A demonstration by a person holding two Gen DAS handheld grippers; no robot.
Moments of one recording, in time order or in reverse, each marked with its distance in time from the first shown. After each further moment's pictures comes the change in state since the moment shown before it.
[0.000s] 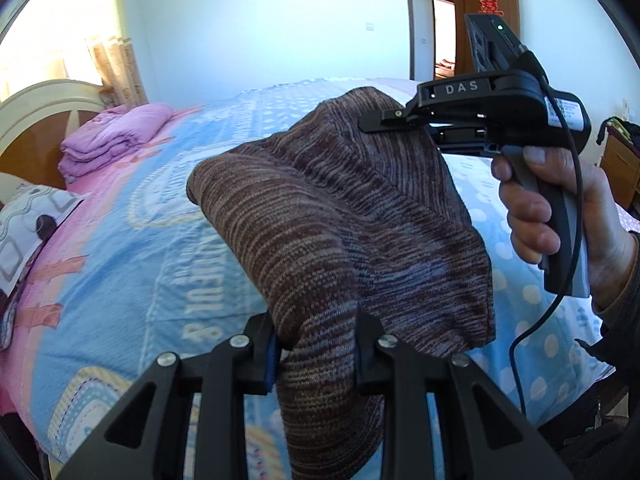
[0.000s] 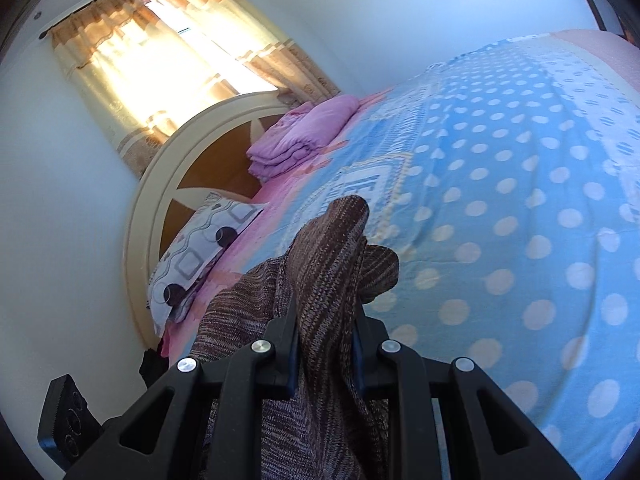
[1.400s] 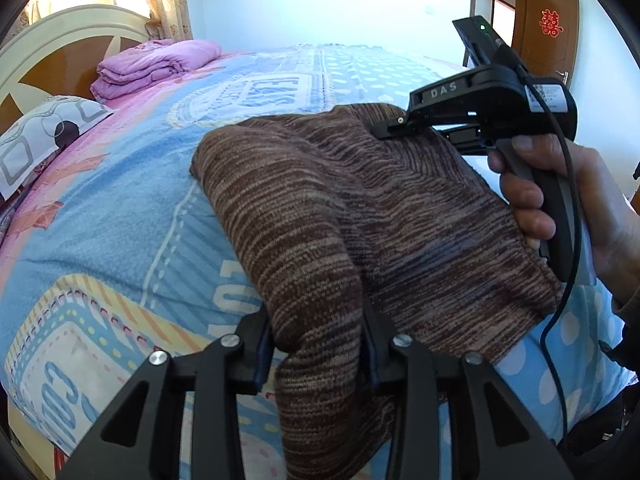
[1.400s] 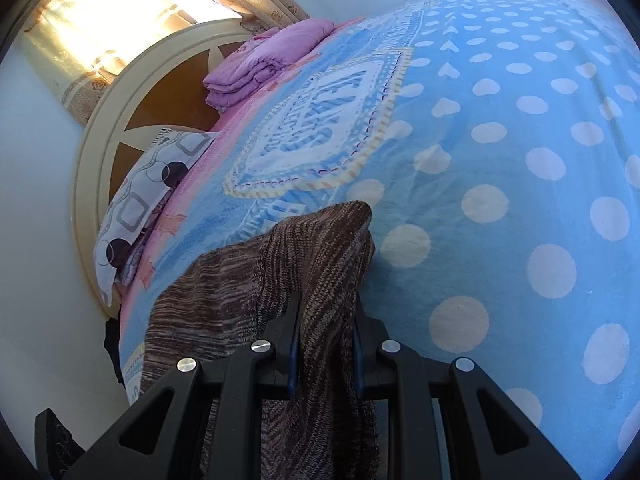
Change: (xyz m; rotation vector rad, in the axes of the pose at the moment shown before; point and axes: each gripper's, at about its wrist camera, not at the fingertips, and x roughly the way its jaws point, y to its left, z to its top) left arm 0.044 0.049 -0.062 -0.176 0.102 0.066; right arm 0.148 -0.021 -0.037 0.036 0.237 -0.129
